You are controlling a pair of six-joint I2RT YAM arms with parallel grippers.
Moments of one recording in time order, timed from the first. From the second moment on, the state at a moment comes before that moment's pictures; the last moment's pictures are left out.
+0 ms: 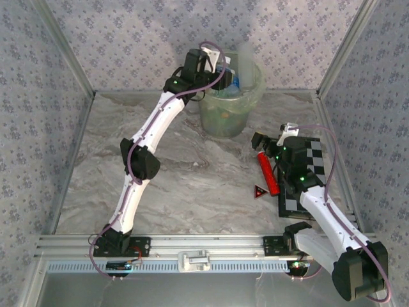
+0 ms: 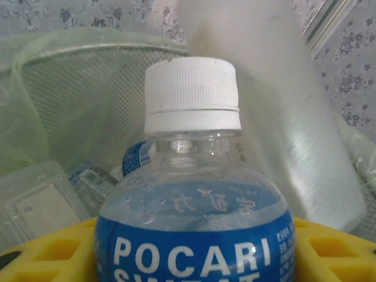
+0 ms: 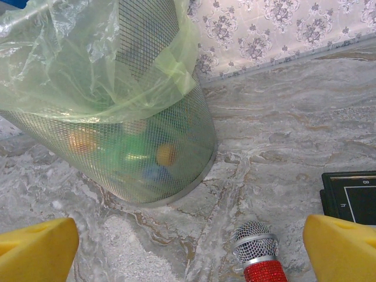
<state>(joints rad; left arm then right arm) -0.57 2.40 2.66 -0.65 0.18 -0.25 0.28 0.92 0.61 0.00 0.09 0.39</state>
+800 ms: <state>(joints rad) -0.58 2.15 2.41 -0.61 0.12 -0.27 0.27 0.94 0.61 -0.01 0.09 0.39</state>
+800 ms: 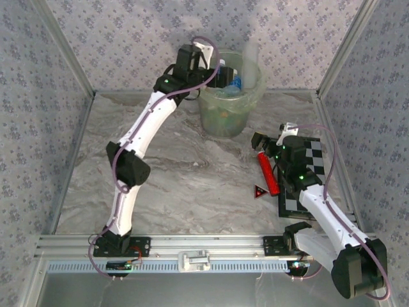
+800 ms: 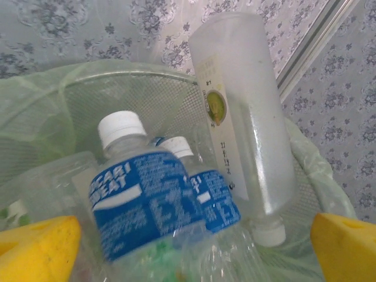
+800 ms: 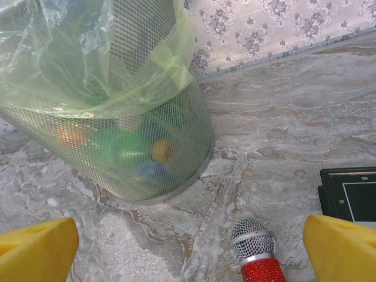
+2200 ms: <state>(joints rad) -0.47 1.16 0.63 0.04 -0.18 -0.59 0.18 2.09 2.13 -0.33 -0.22 0.21</state>
